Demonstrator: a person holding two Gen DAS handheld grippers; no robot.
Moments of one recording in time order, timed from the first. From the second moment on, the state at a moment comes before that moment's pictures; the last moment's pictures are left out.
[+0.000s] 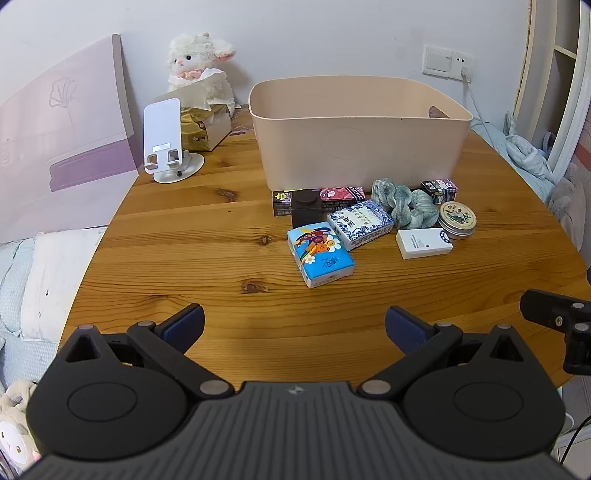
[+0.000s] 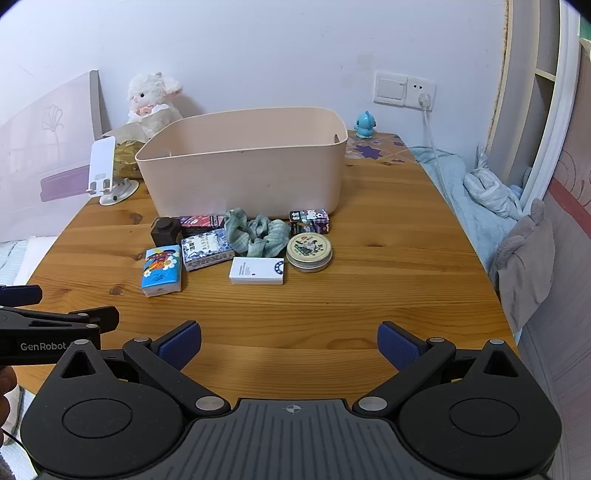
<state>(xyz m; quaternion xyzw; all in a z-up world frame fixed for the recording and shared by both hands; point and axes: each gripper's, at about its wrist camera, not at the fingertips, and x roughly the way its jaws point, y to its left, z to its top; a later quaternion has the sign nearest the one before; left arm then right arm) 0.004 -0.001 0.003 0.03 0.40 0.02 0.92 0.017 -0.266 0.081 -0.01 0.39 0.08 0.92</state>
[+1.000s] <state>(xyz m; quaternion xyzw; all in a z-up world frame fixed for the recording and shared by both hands) 0.008 0.002 -0.002 0.03 0.40 0.02 0.92 0.020 -0.269 0.080 -0.01 0.39 0.08 0.92</state>
